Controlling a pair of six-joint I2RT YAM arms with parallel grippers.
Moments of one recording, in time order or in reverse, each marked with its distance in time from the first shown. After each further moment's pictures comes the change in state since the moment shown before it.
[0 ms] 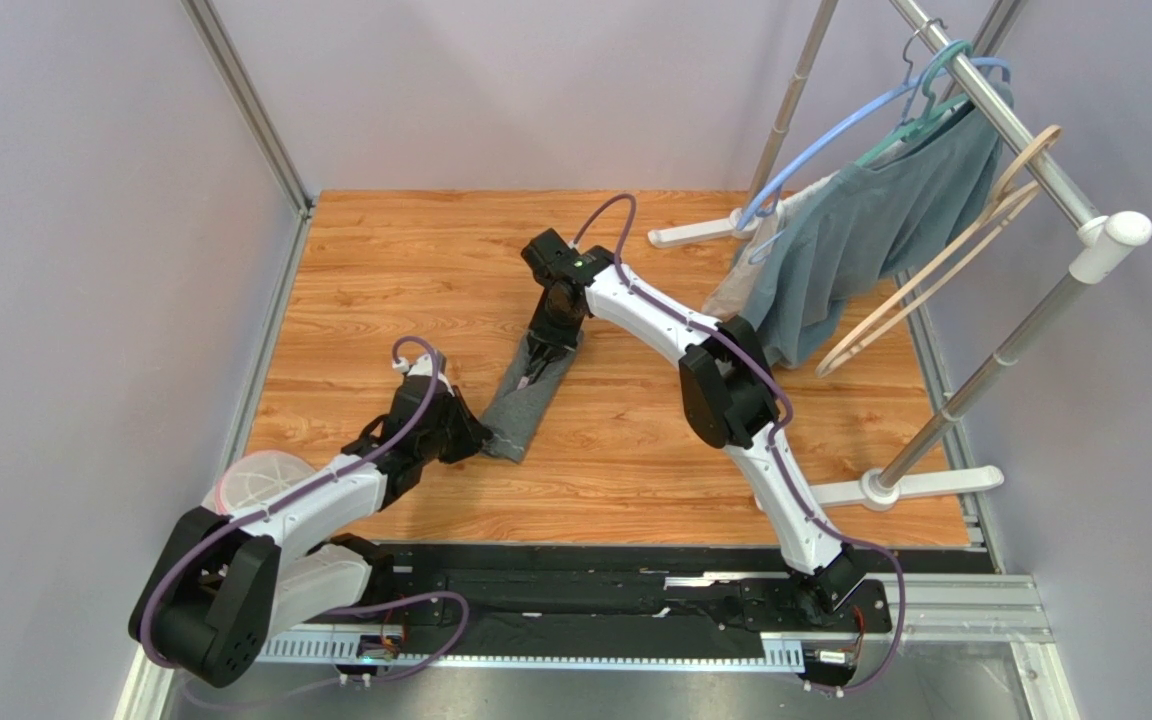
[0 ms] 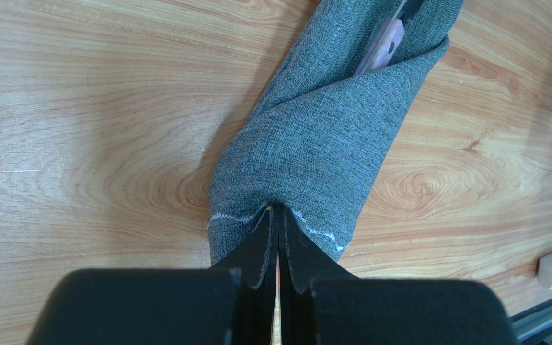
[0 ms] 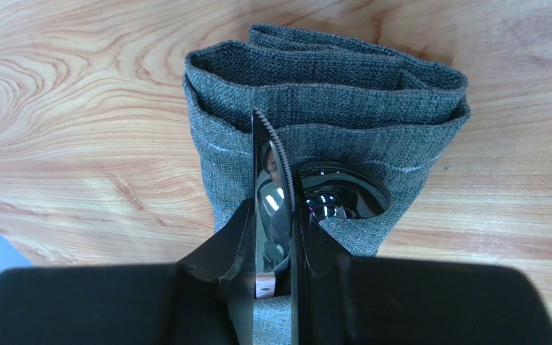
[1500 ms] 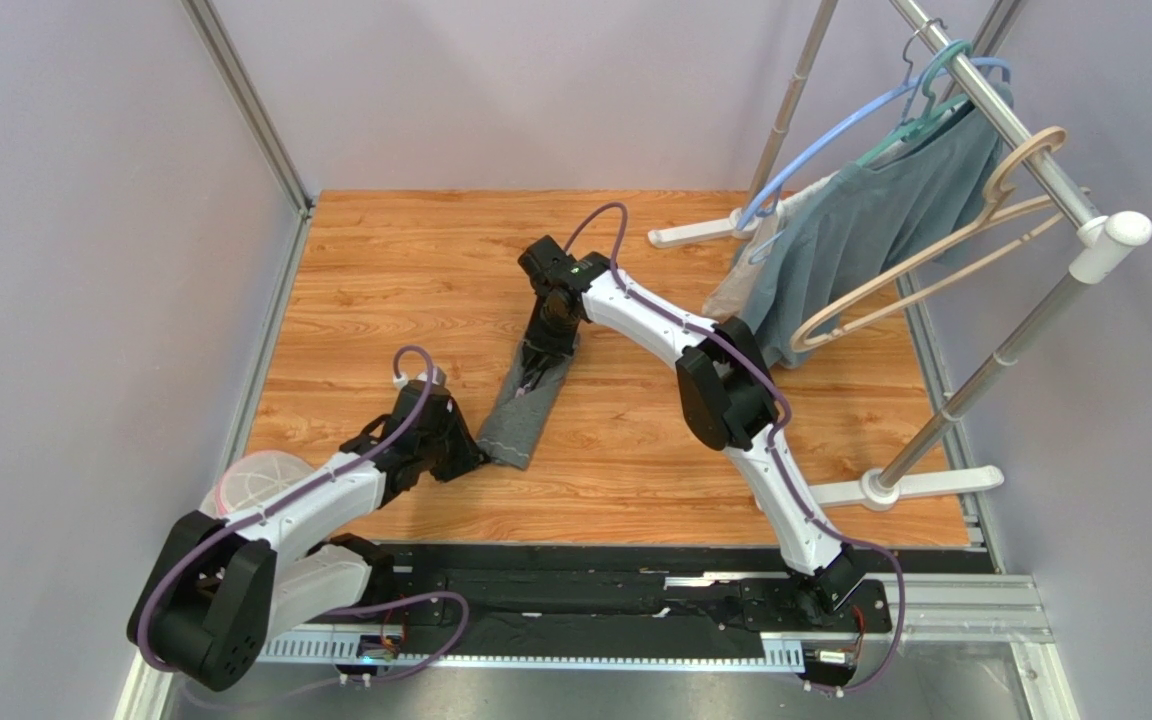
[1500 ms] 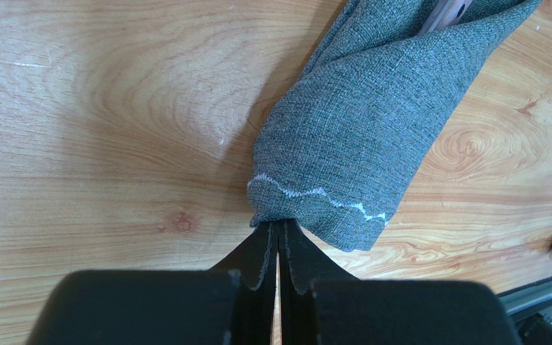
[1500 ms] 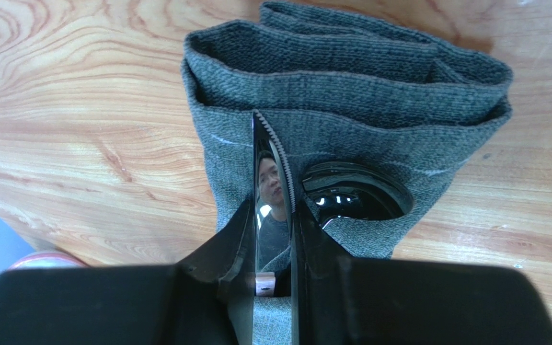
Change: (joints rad) left arm 0.000 -0.011 0.025 -0.208 0.049 -0.053; right arm 0.015 -0.006 -0.039 0.020 -0.073 -0.047
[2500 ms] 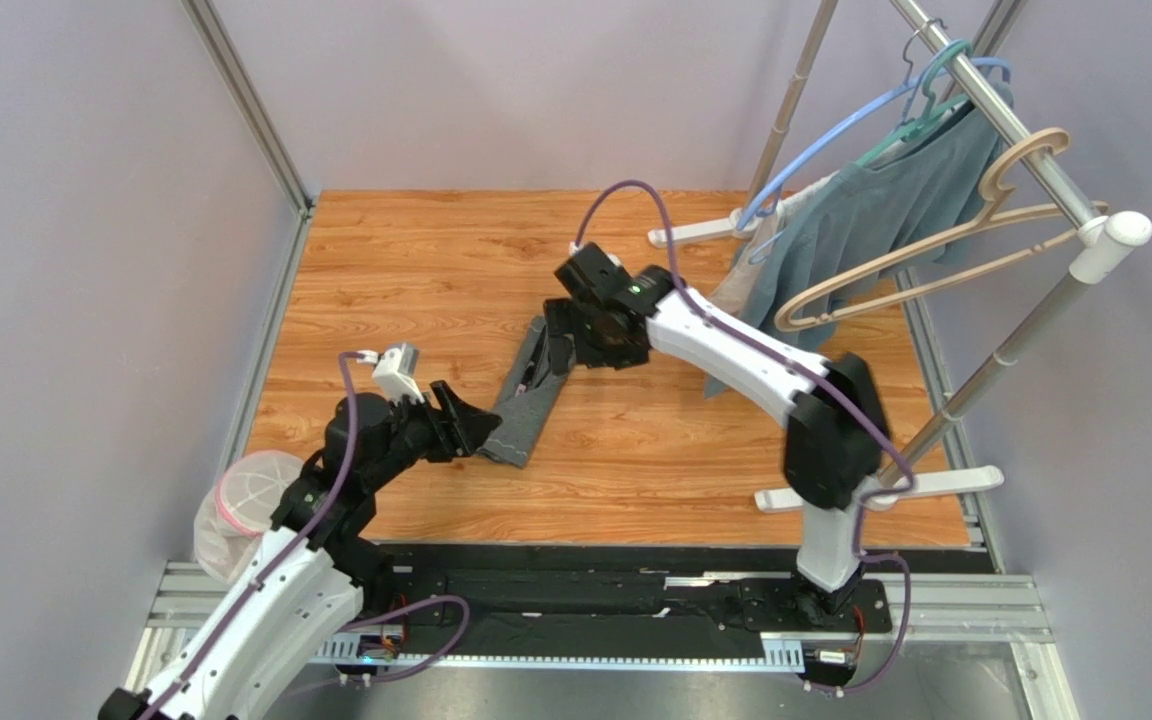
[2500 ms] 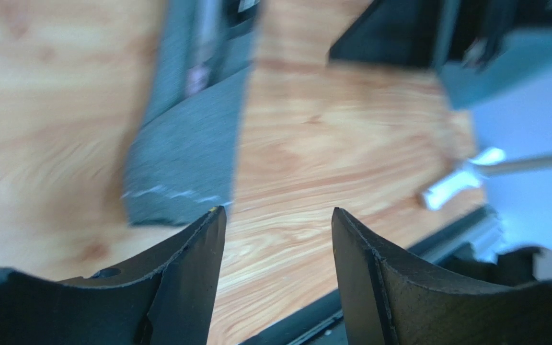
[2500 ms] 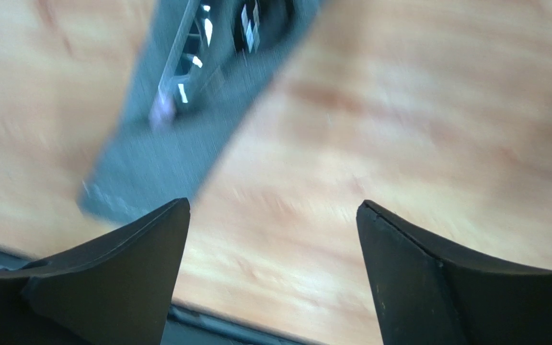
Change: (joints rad) left arm 0.000 -0.520 0.046 -0.111 0.093 0.127; right arm 0.042 -0.472 -0.406 0.008 0.208 -0.392
